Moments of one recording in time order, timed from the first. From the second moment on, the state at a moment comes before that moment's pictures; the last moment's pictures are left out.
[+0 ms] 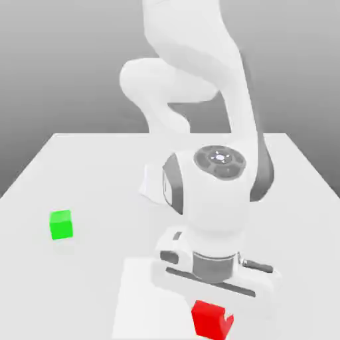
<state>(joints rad) -0.07 0.27 0.19 -2.44 -0.12 2.71 1.38</state>
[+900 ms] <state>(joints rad) -0.68 0.00 -0.27 -2.93 0.01 2.93 2.14</state>
